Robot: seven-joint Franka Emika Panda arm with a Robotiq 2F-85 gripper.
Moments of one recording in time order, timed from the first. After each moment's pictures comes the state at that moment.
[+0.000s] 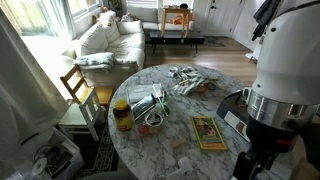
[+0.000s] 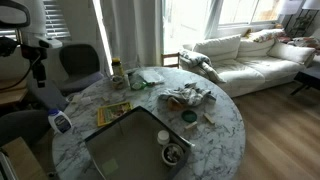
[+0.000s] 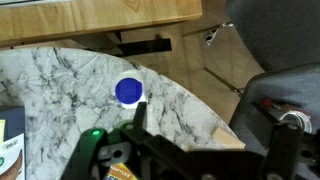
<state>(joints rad) 0.17 -0.37 0.26 -2.49 0.29 1.90 0.41</state>
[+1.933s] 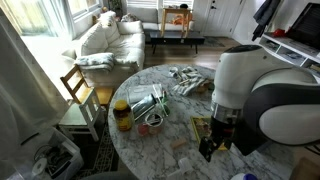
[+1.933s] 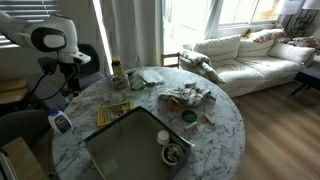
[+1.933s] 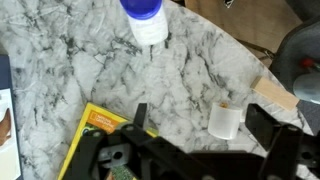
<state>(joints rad) 0.12 -0.05 0.22 -2.42 0.12 2.20 0.42</state>
